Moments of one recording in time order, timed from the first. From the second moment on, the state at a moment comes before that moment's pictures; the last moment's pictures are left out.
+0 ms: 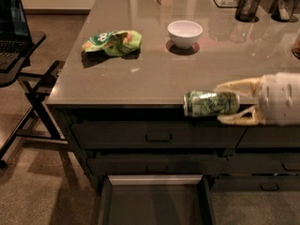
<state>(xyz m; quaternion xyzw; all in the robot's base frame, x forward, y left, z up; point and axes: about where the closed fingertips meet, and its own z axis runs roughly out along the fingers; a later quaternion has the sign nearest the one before) 0.454 -0.181 0.902 -0.75 0.44 -0.04 0.49</state>
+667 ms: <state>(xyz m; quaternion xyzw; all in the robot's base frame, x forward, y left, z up) 0.535 -0.146 0.950 -0.78 0.42 -0.03 0.46</state>
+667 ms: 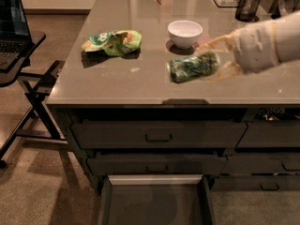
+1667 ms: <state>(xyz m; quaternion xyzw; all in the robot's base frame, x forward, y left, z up) 0.621 -0.087 0.947 -0.73 0.47 0.06 0.49</state>
